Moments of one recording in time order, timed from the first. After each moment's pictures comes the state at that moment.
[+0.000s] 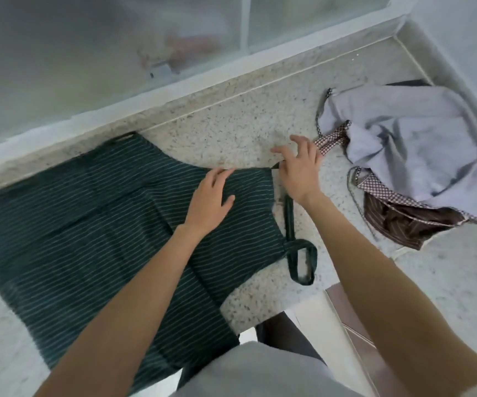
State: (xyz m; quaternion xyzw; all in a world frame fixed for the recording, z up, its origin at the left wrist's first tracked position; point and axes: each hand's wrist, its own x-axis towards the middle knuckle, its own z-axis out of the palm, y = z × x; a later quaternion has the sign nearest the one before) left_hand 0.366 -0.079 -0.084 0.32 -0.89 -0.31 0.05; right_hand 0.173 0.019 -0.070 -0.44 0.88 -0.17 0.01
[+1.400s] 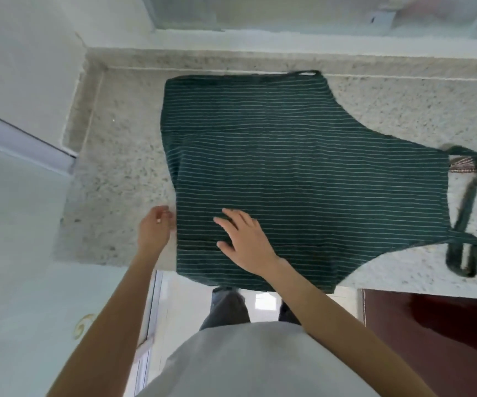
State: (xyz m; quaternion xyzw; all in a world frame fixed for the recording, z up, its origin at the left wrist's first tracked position) left_hand 0.772 -0.005 -0.088 0.78 -0.46 -0.40 0.15; right_hand 0.570 0.056 -0.094 -0.76 0.58 -0.06 0.30
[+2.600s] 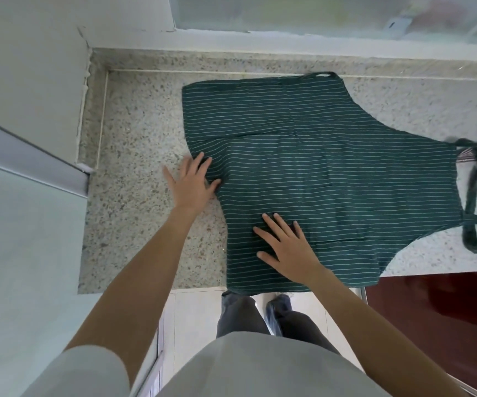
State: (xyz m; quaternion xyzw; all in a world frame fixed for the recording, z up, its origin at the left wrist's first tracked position) left_hand 0.790 -0.133 -0.133 0.58 -0.80 -0.15 -0.03; right_hand 0.600 0.059 -0.111 -0.72 0.65 0.11 0.23
